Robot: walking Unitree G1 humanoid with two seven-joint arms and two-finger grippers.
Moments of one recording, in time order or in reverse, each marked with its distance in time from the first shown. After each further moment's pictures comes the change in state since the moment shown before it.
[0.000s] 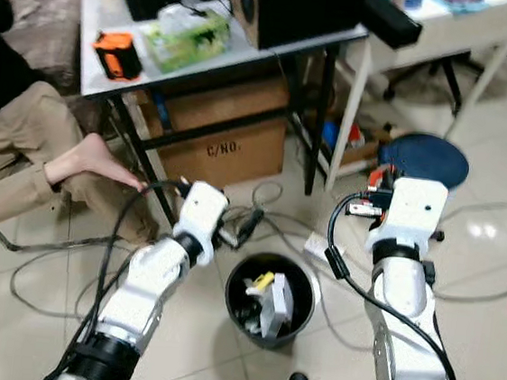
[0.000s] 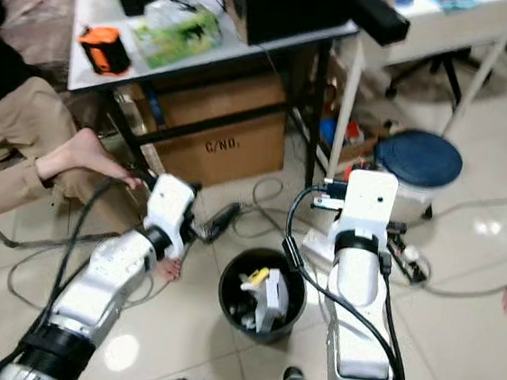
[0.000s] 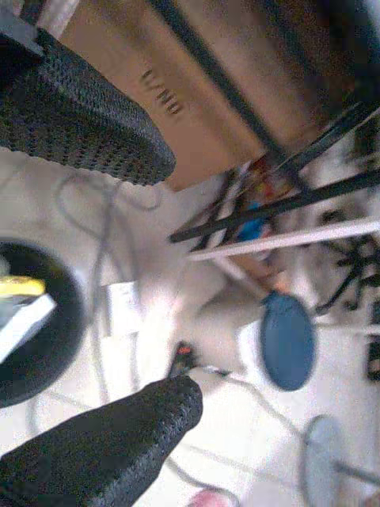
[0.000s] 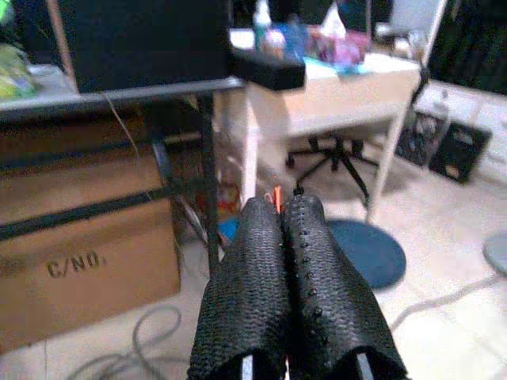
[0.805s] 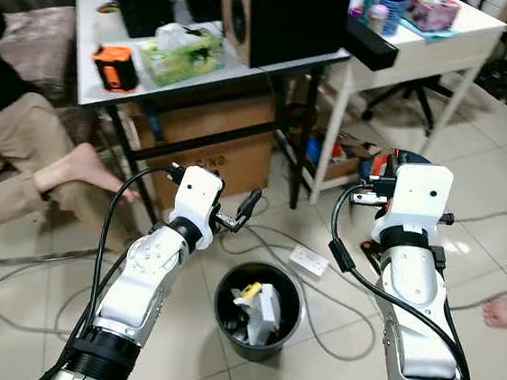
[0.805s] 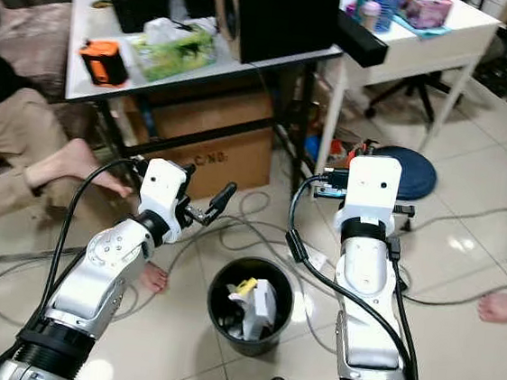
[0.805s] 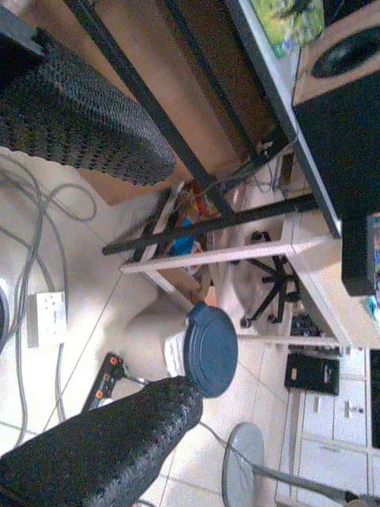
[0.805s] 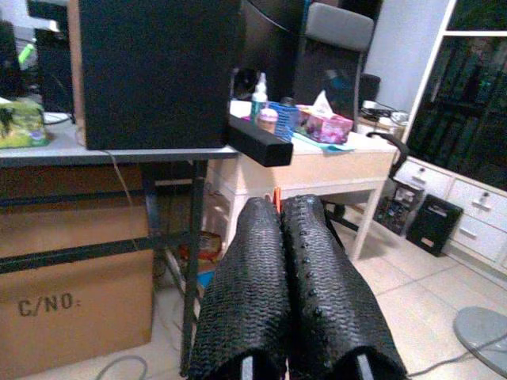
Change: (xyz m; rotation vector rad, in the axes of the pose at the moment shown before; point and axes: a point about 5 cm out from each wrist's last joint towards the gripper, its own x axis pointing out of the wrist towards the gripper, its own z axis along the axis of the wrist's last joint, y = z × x) left arm 0.001 0.008 0.028 -0.019 -0.103 0.077; right arm 0.011 -0.006 0.017 -0.076 -0.068 0.049
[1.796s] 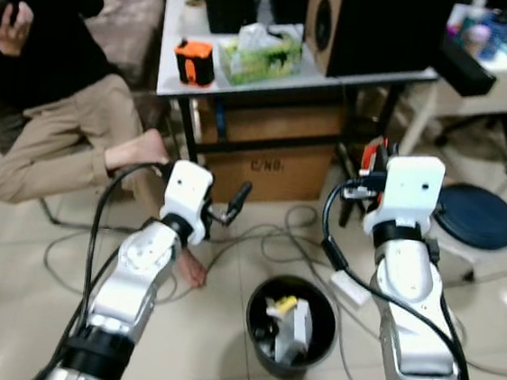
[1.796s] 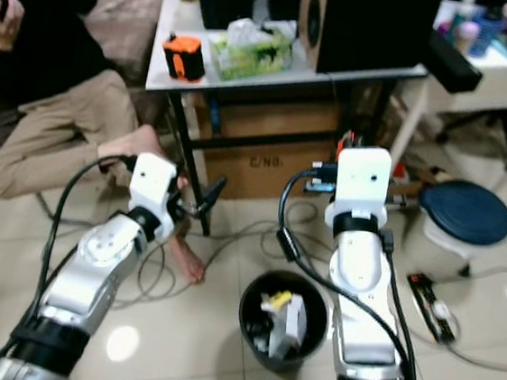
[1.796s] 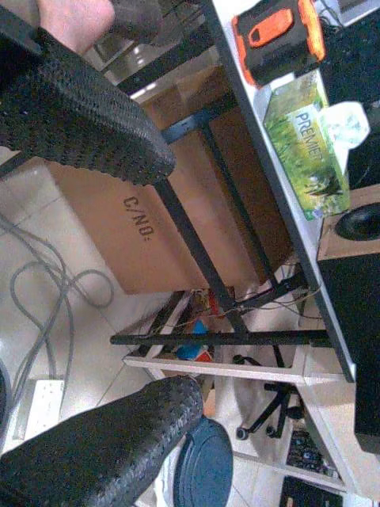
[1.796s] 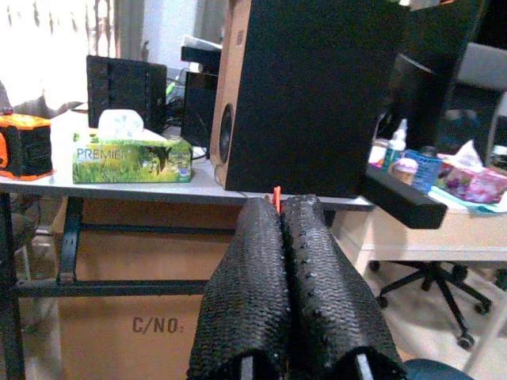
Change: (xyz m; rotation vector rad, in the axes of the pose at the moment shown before) left arm 0.000 0.005 0.002 -0.003 -0.017 0.033; right arm 0.002 0.005 0.011 -0.012 -0.047 0.045
